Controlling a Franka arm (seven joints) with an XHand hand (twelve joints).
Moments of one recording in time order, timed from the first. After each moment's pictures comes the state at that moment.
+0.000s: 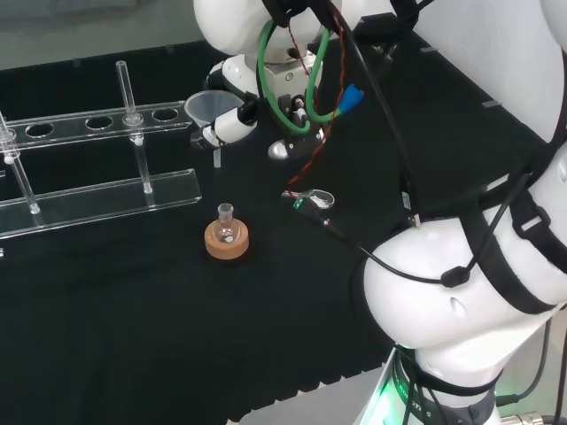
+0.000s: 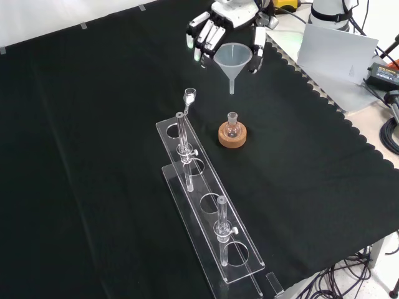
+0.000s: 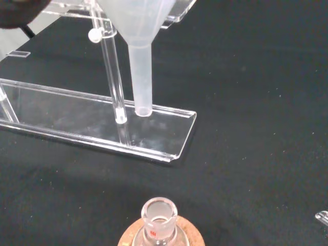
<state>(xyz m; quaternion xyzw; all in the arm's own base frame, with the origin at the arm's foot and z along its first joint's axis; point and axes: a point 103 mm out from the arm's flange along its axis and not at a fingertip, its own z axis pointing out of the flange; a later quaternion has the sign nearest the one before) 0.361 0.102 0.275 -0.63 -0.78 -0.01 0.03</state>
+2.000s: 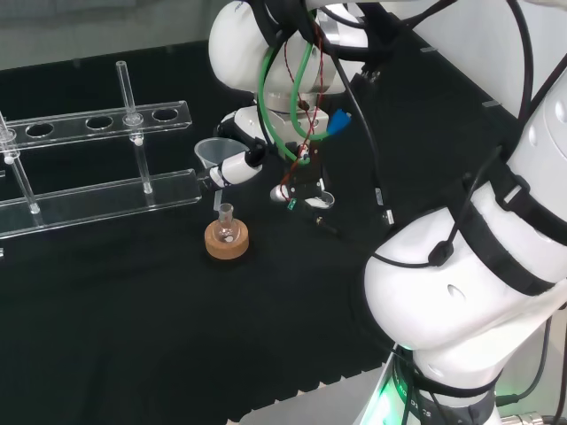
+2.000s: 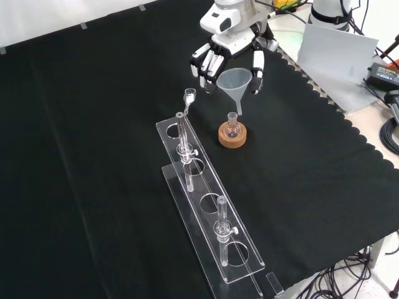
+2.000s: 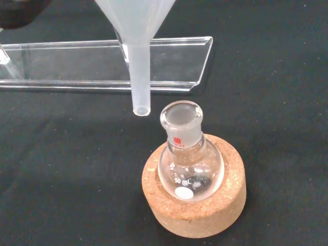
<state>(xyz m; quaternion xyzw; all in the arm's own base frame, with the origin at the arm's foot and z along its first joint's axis) 0.350 0.101 0.198 -0.64 -0.76 -0.03 0.12</state>
